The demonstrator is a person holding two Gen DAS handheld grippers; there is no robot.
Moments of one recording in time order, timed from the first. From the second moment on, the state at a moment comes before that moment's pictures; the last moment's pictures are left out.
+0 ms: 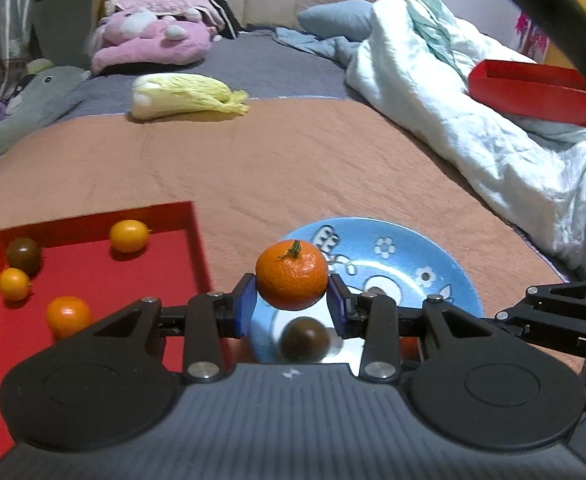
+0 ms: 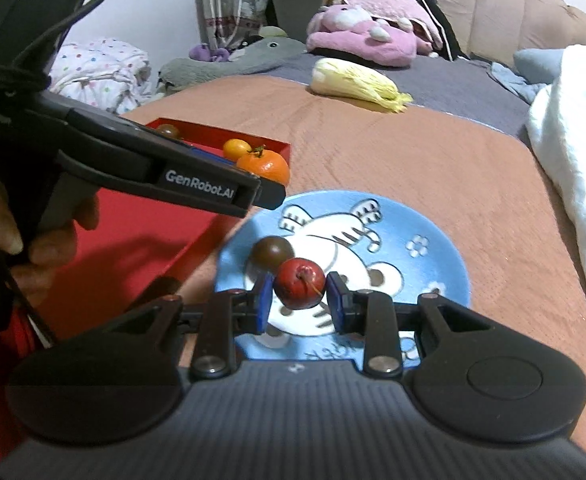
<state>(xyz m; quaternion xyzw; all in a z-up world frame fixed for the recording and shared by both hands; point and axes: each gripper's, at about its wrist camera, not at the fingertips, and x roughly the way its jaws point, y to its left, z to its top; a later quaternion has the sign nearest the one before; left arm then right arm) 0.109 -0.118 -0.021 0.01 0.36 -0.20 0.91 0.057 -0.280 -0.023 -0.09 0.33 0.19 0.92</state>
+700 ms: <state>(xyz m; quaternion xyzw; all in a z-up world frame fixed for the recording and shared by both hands) 0.114 -0.159 -0.056 0.03 0.37 -0.28 0.89 0.066 -0.294 -0.055 -0.09 0.38 0.17 0.91</state>
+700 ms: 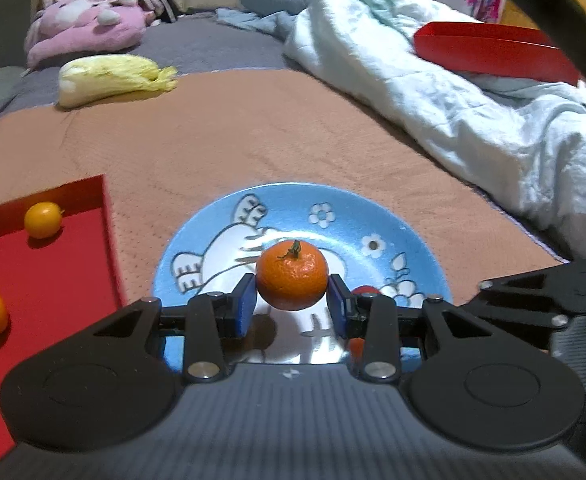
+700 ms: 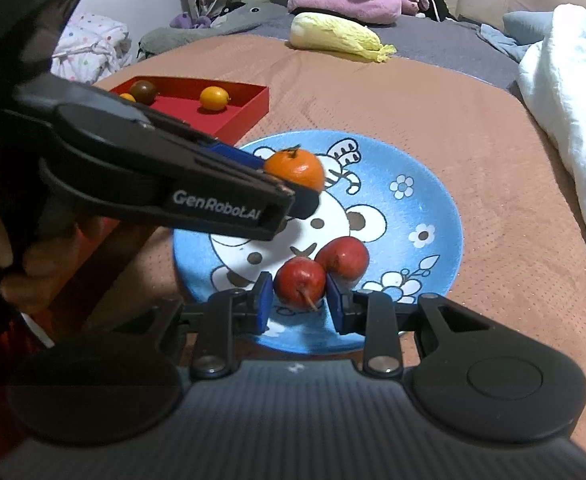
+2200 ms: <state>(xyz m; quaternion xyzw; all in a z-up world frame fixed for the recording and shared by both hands) 0.082 -0.116 -0.011 0.01 0.29 -0.24 0.93 0.049 -0.283 -0.040 -0.11 0.36 0.11 0.92</state>
